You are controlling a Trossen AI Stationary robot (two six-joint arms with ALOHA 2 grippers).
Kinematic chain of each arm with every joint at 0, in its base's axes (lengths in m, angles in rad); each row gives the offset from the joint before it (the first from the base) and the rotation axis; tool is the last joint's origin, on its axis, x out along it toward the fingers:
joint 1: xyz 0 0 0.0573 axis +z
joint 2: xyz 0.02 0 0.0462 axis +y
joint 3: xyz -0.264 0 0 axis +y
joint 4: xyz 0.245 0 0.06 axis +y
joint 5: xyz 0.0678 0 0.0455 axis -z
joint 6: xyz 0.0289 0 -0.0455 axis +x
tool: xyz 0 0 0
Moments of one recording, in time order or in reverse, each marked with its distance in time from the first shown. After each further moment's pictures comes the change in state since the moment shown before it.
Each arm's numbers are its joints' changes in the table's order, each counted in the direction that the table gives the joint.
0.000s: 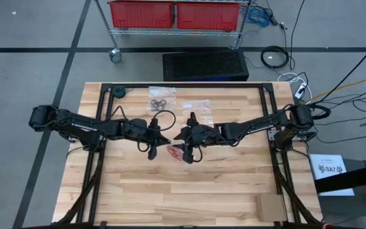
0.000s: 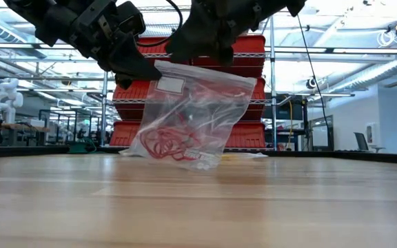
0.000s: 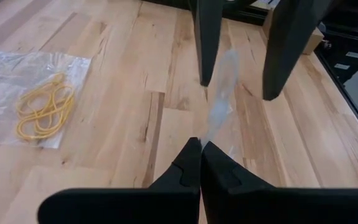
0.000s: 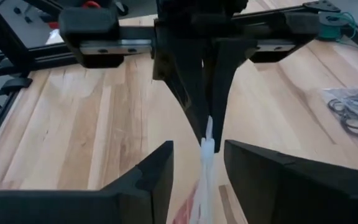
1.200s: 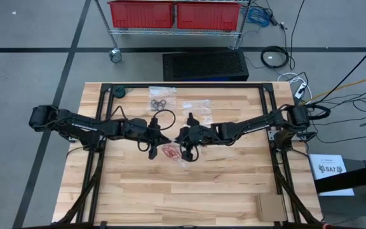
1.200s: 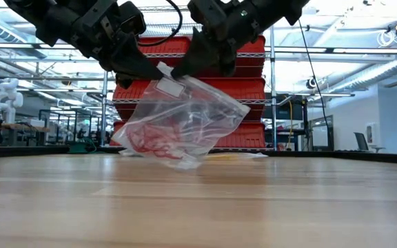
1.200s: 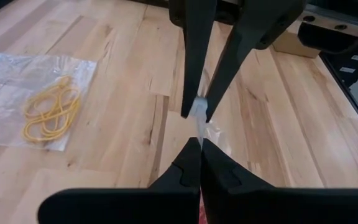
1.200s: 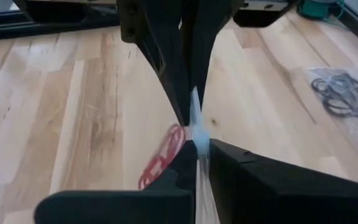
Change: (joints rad) left arm 0.000 -0.001 0.000 -0.008 -0.015 0.000; right arm -0.017 0.039 -0.002 0.065 0.028 -0.030
